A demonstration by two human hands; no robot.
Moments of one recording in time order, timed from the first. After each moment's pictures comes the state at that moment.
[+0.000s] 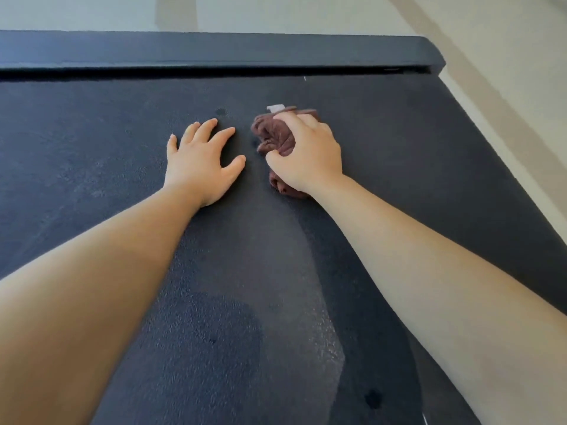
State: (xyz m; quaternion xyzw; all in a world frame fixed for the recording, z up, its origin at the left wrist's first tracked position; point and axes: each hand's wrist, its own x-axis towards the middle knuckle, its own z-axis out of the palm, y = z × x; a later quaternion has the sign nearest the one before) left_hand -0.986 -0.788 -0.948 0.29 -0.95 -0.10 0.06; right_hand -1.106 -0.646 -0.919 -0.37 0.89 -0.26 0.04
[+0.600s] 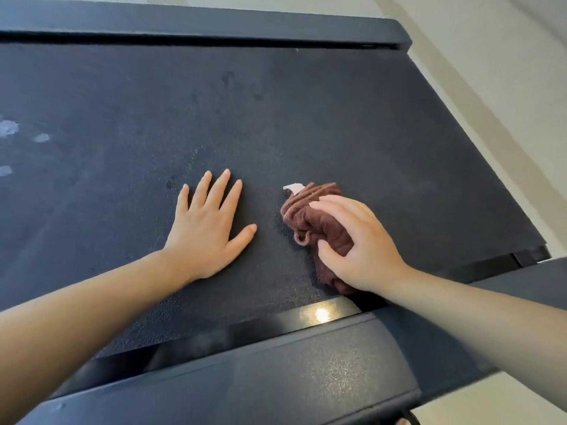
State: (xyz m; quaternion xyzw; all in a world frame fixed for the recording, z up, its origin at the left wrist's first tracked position) left_hand -0.803 -0.665 -0.939 0.18 -0.98 -0.05 -0.02; right_hand -0.927 -0.444 -0.909 -0.43 0.85 -0.29 0.08
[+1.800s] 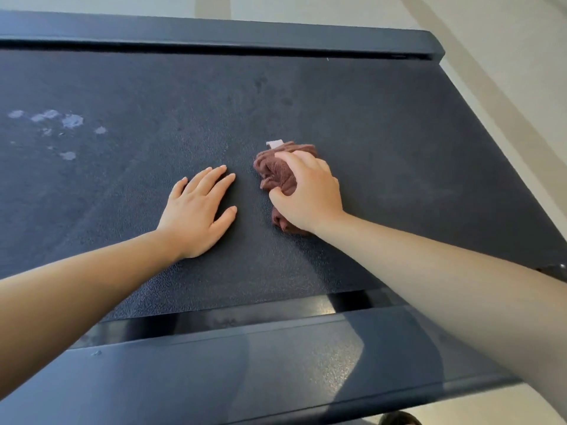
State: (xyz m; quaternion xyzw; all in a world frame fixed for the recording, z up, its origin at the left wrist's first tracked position) left_hand -0.770 -0.696 -0.933 0.22 -0.97 -0.10 0.02; right_hand -0.926 -0.558 -0.913 -0.41 0.87 -0.27 0.07
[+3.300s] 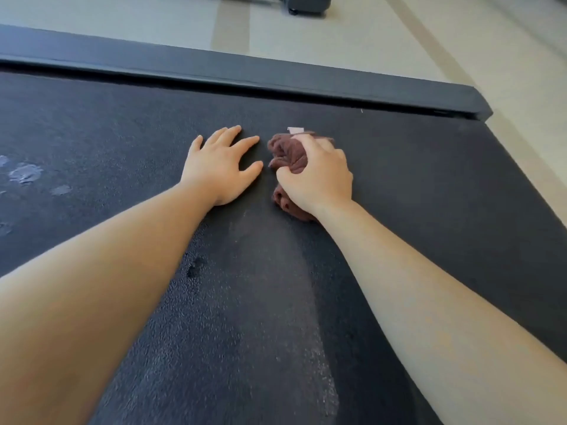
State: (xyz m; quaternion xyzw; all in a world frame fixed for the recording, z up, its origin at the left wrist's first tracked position) left_hand -0.946 -0.851 -0.950 0.29 -0.95 -0.09 0.07; right_hand -1.044 -0.707 -0.915 -0.35 0.90 -0.26 0.04
